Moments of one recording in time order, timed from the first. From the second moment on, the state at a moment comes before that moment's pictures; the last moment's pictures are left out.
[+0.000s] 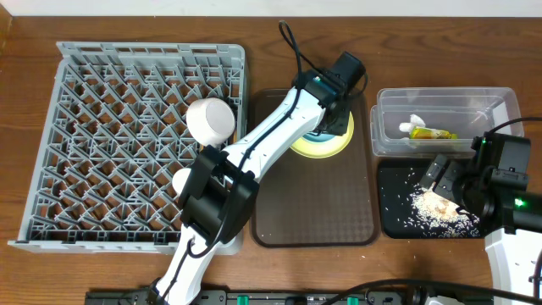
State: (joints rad) left arm -0.70 2.24 1.98 -1.00 0.01 -0.51; right arm -0.17 1.03 0.92 -0.99 0.02 0.33
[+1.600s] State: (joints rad) left arm -0.81 2.24 1.79 -0.75 -0.20 -0.46; right arm -0.17 1.03 0.92 -0.99 0.02 0.33
